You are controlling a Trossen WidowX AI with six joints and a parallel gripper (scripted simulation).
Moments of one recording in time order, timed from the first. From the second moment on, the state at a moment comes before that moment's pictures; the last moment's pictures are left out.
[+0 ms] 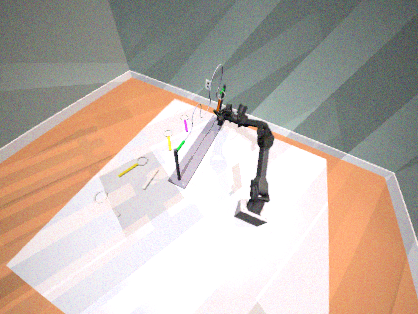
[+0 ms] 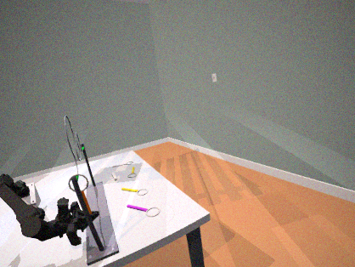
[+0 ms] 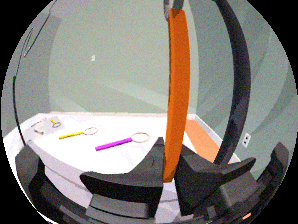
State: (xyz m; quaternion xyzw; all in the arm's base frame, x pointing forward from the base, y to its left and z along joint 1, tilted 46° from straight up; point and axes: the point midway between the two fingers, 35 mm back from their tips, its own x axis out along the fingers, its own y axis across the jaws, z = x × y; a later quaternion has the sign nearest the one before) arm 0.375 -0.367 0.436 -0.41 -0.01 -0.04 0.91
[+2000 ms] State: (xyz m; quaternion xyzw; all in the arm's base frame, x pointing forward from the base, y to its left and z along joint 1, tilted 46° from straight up) arm 0.338 -0.329 0.433 -0.39 0.13 -0.11 0.91
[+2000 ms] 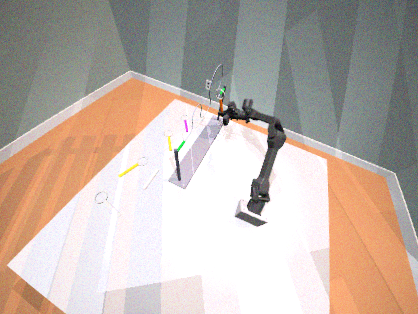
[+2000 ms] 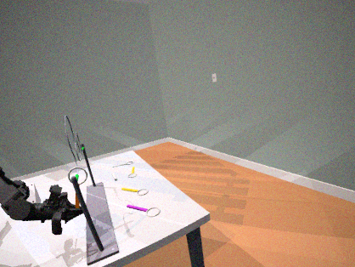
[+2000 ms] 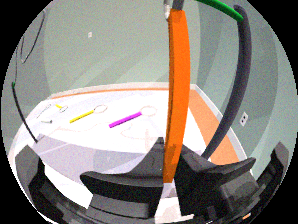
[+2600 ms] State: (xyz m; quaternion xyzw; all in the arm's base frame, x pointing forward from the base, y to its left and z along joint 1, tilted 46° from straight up) arm 0.316 -0.298 0.419 -0.34 0.22 -0.13 0.91
